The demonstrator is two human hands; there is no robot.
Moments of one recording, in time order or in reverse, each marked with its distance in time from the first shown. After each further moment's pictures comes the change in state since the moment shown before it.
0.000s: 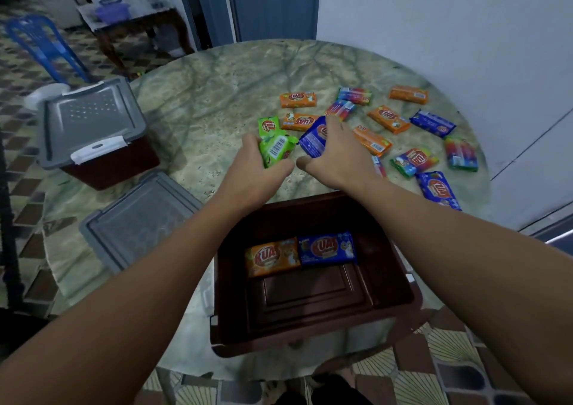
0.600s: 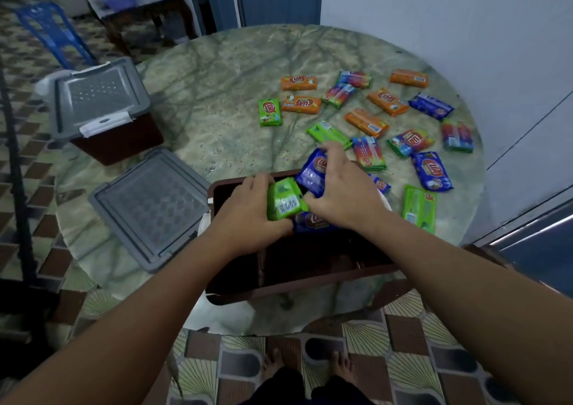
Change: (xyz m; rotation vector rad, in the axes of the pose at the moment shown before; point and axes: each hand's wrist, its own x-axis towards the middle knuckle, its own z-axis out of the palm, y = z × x) left_hand -0.088 -0.048 0.021 0.451 -0.166 0.118; right_hand -0.105 0.030 0.013 -0.013 0.014 -0.257
